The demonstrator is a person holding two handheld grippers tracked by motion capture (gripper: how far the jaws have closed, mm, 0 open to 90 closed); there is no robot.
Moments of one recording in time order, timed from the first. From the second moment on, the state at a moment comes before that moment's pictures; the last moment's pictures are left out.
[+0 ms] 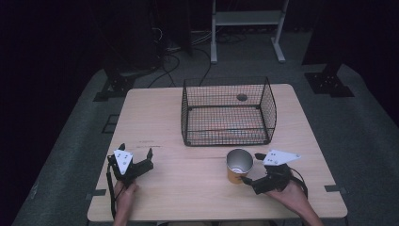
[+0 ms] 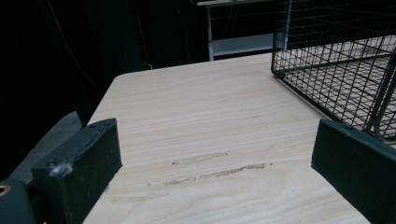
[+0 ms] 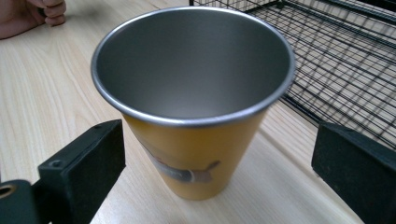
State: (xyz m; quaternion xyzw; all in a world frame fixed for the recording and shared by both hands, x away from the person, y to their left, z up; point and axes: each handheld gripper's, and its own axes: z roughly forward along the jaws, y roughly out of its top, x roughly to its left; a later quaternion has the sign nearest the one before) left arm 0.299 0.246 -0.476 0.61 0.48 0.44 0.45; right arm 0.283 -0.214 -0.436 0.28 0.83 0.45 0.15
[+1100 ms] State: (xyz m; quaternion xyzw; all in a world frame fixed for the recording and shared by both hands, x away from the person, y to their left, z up) left arm 0.298 0.247 -0.476 0.61 0.48 0.44 0.45; right arm 0.298 -0.186 -0.433 0.26 0.85 0.45 0.13
